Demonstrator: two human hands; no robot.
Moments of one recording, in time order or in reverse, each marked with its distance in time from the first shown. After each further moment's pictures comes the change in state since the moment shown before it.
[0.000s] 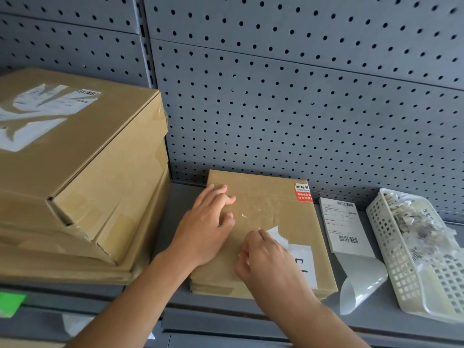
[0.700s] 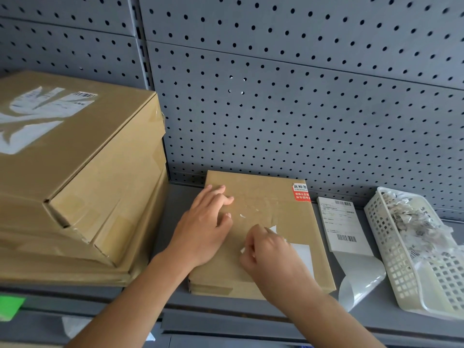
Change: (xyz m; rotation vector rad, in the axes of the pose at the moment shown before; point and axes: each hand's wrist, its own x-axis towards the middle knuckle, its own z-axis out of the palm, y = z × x) left_hand 0.000 0.001 -0.002 0.019 -0.030 -0.006; right_hand 0.010 0.009 -0.015 0.106 -0.131 0.084
